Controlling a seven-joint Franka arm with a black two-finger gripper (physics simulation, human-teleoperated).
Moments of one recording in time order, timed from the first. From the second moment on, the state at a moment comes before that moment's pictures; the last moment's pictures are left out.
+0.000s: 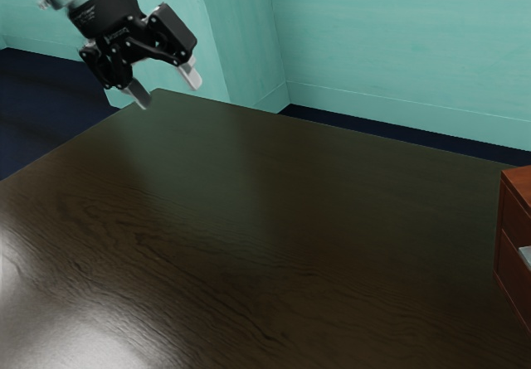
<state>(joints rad) -0.21 -0.06 0.33 -1.24 -0.25 1.41 -0.27</state>
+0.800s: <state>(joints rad) -0.21 -0.25 0.21 -1.64 -0.18 1.58 -0.88</state>
